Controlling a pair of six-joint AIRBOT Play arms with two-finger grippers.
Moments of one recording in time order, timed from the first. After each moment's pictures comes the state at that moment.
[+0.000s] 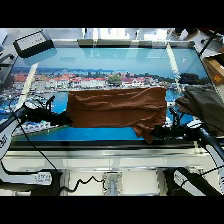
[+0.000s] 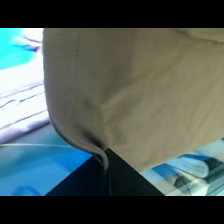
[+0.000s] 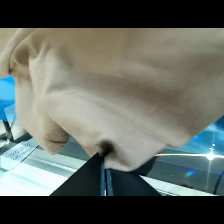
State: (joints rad) left arm 0.25 -1.50 0.81 0.89 -1.08 -1.05; right arm -0.24 -1.06 0.42 -0.82 1.04 1.12
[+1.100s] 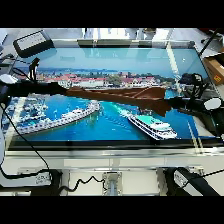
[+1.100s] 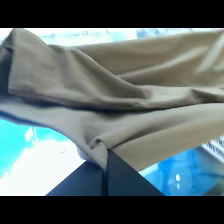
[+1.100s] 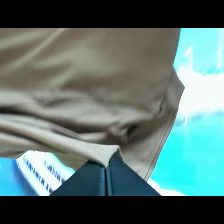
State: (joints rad) left arm 0.24 -1.43 1.25 0.73 -1.14 -0.95; right arm -0.24 -1.02 0.83 -1.10 0.81 1.19
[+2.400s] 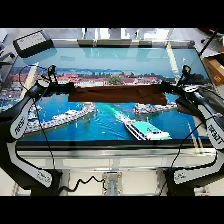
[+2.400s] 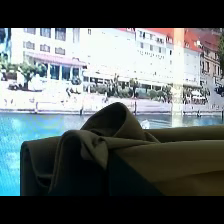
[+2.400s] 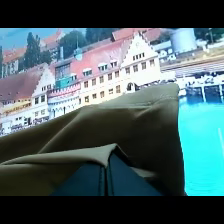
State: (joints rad) left arm 0.08 -1.78 1.36 0.81 -0.64 -1.12; right arm -0.19 -1.61 1.12 -0.63 0.41 0.93
